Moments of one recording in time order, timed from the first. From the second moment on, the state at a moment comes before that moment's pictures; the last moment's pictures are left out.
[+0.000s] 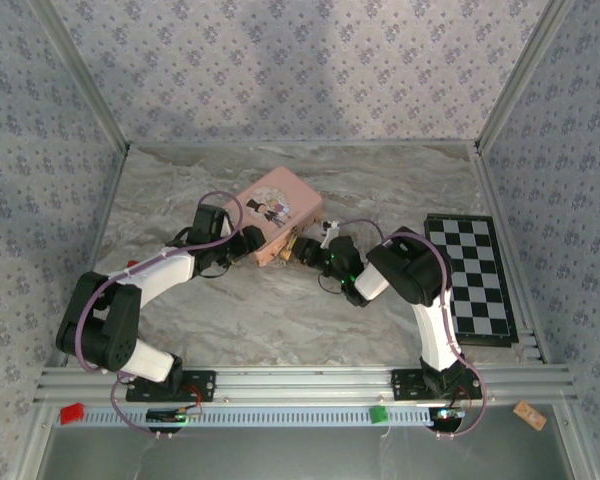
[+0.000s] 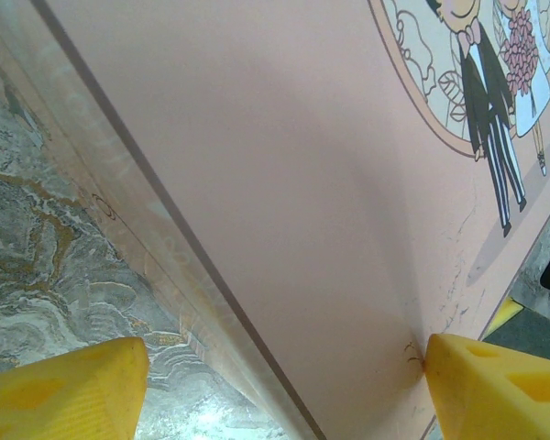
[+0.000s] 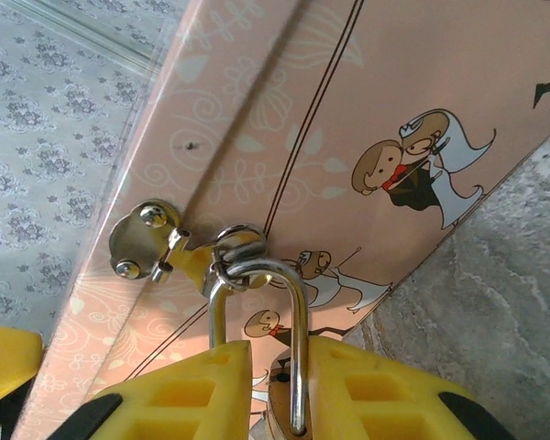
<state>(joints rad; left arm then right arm) -0.37 1.46 0.74 -0.11 0.28 -0.81 0.68 2.09 0.69 1.16 -0.15 0.98</state>
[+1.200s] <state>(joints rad) -0.38 1.46 0.75 -0.12 0.27 -0.81 0.63 2.07 0.67 1.17 -0.18 1.01</state>
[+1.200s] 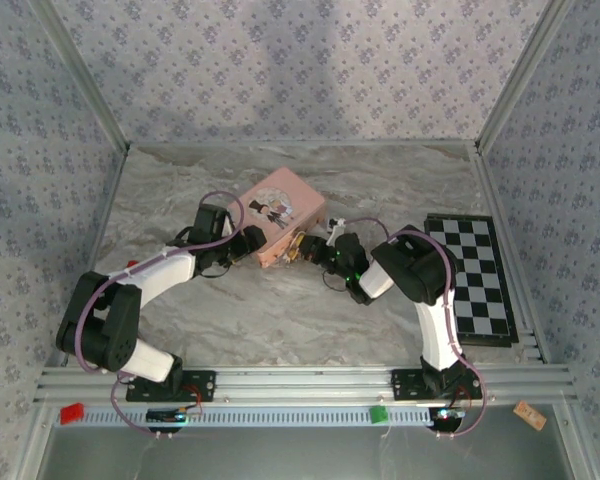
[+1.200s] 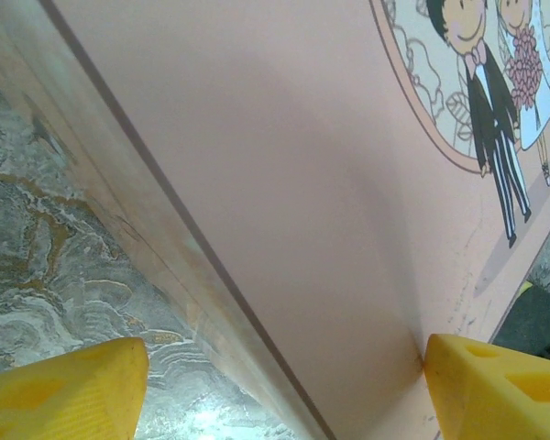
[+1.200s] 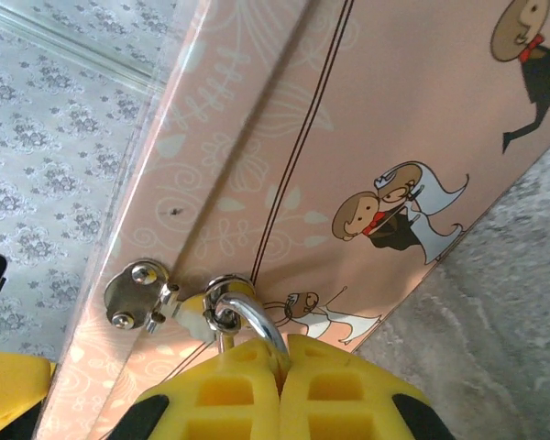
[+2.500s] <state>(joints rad) -0.38 1.49 0.77 -0.12 0.26 -0.81 0.52 1.88 0.66 1.01 -0.14 1.03</state>
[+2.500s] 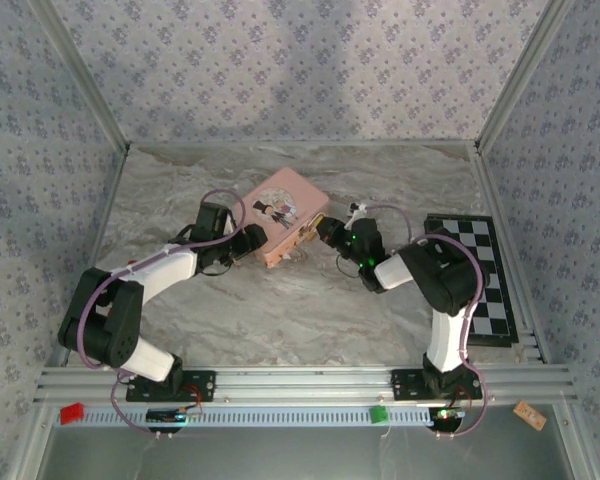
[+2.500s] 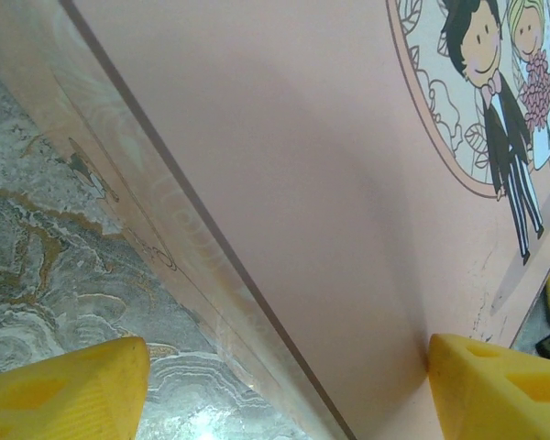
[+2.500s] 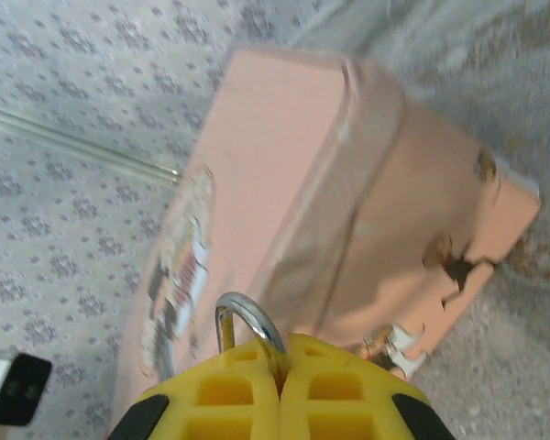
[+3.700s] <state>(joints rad) -0.33 1.76 1.12 -0.24 0.26 -0.67 0.42 0.98 0.57 -0.30 -0.13 0.54</state>
